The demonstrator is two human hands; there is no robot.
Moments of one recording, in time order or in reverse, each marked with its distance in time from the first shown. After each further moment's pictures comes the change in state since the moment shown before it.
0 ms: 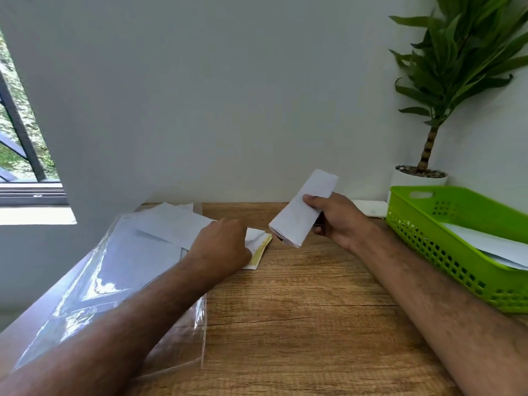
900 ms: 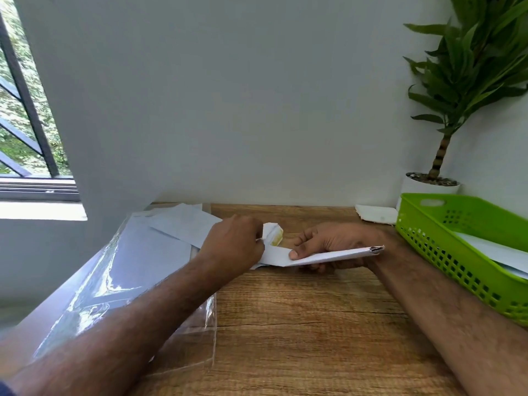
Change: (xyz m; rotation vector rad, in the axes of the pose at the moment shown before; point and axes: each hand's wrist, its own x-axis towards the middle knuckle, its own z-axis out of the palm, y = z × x) left_hand 0.002 -0.004 0.004 -0.119 0.155 0.067; right_hand 0.000 0.004 0.003 -0.603 -0.639 0.334
